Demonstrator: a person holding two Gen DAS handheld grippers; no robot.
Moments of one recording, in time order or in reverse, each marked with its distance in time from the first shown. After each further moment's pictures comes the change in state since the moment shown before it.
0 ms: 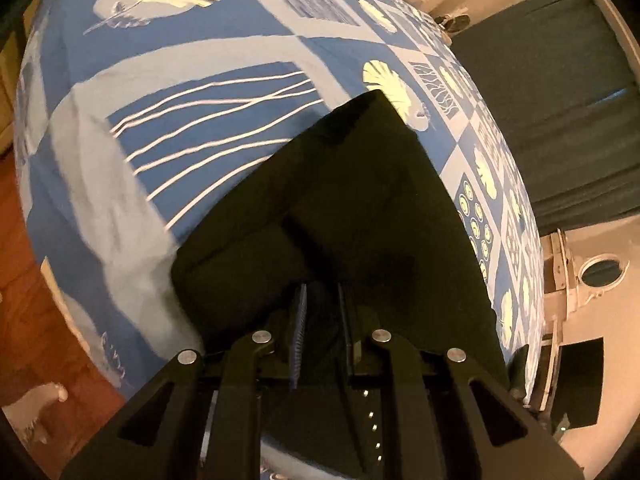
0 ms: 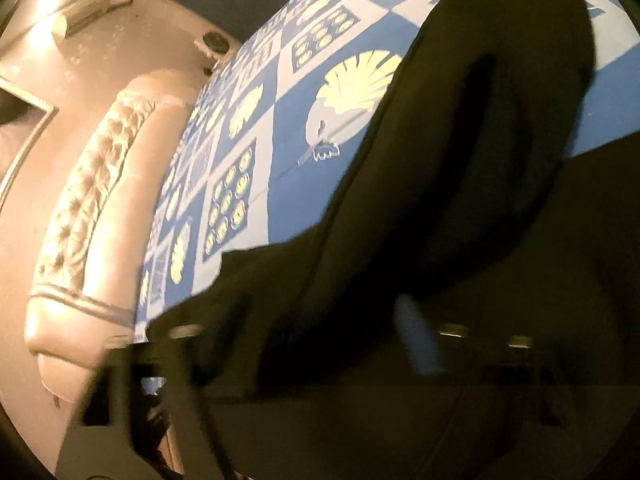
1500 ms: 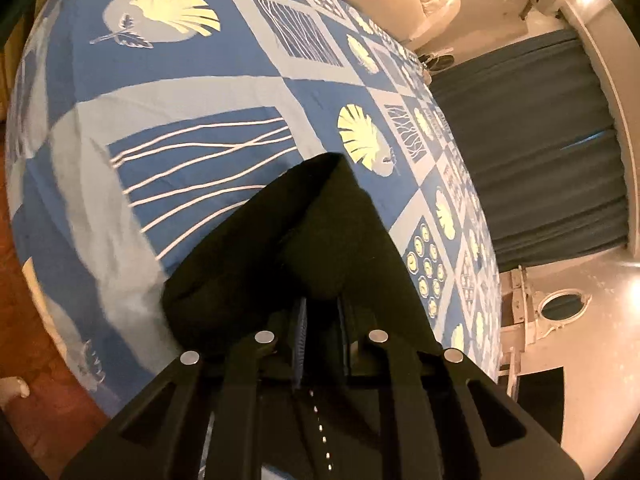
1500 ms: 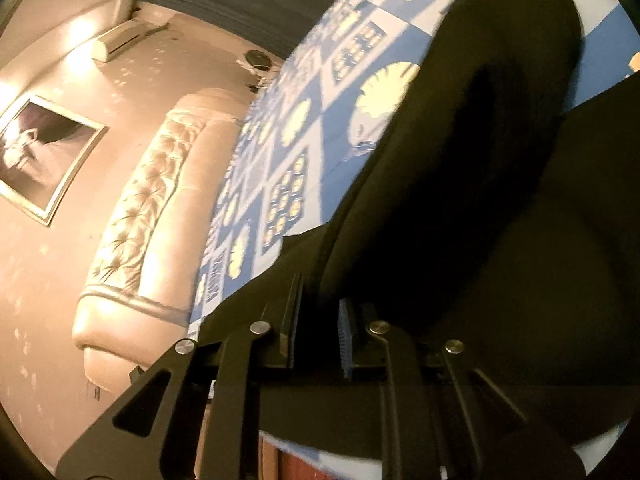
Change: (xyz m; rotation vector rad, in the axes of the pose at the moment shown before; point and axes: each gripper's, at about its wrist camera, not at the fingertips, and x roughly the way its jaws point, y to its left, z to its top) left arm -0.039 0.005 0.003 -0.073 -0.104 -0.153; right arm -0.066 -0.012 -0.036 0.018 -0.066 0.226
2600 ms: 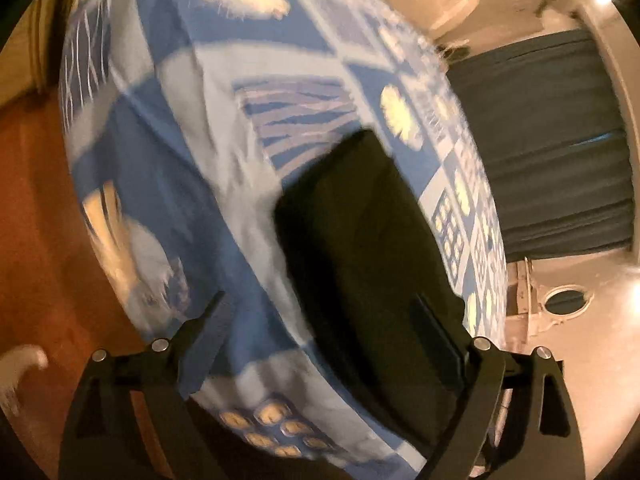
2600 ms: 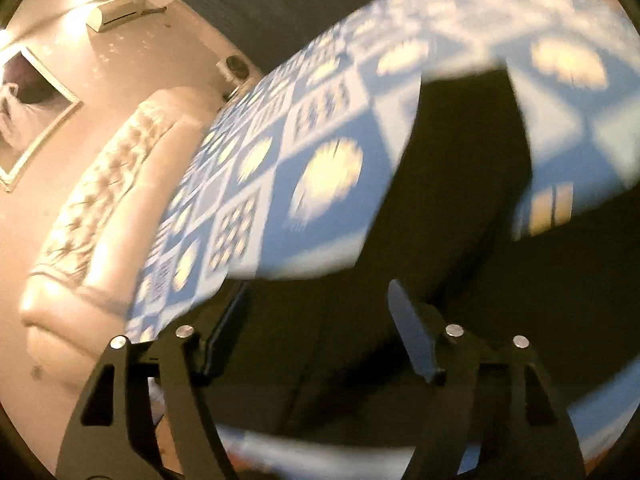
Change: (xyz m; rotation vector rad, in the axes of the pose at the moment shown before) left arm -0.025 0.045 -0.033 -0.064 0.104 0.042; right arm -0.053 0.013 0.114 -0.215 -0.081 -0.357
